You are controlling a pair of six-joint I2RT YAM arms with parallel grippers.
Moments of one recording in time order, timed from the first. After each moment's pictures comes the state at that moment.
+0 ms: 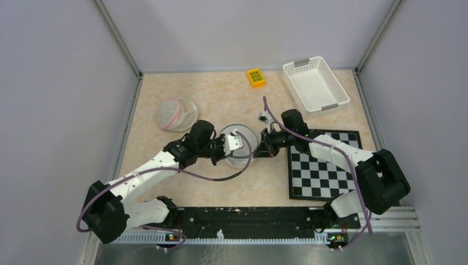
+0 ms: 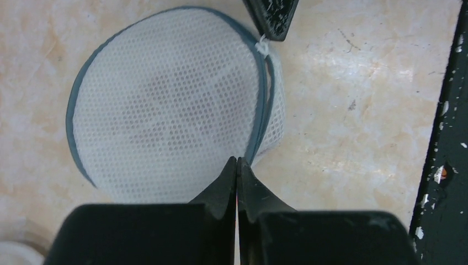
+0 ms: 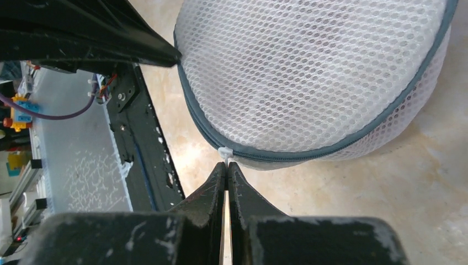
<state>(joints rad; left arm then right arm) -0.67 1.16 0.77 -0.33 0.45 0.55 0.56 1.42 0.79 -0.09 -0.77 0.18</state>
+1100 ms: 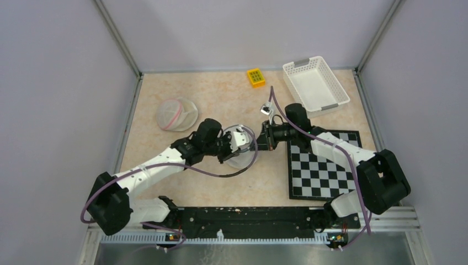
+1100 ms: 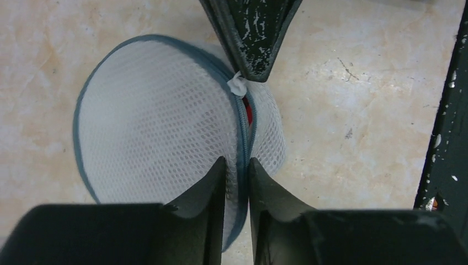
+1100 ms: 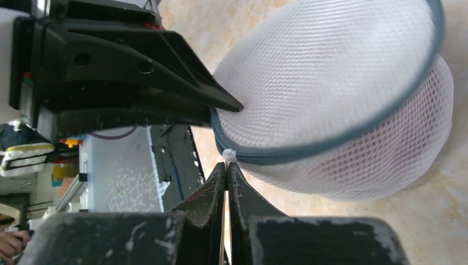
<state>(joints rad) -0.72 1.23 0.81 -0.26 0.42 0.46 0.52 1.42 0.82 0.04 -0.89 0.34</state>
